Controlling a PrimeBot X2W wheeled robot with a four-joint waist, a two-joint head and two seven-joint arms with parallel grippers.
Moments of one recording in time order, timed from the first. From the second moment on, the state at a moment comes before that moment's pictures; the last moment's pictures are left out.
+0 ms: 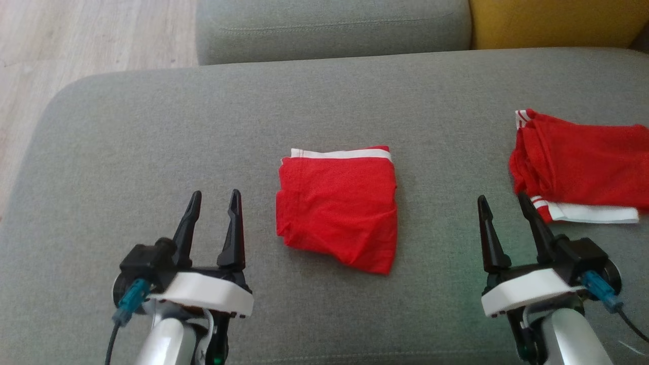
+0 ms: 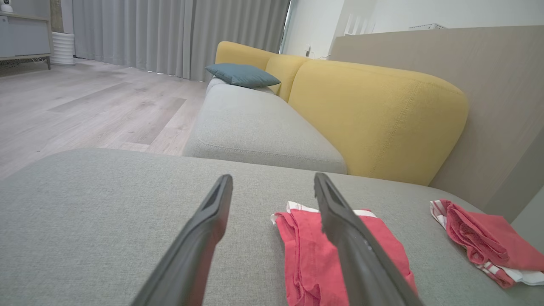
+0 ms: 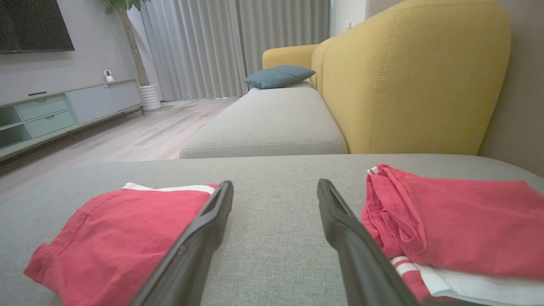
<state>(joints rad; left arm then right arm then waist) -0.06 0.05 -0.27 0.13 -0.31 0.06 -0.26 -0.08 -0.05 0.06 0.27 0.10 0.12 -0.21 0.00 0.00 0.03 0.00</state>
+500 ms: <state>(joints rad) -0.08 0.05 -0.32 0.14 -0.31 0.05 -0.26 -0.13 -0.05 0.15 0.34 0.25 0.12 -0.07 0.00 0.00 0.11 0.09</state>
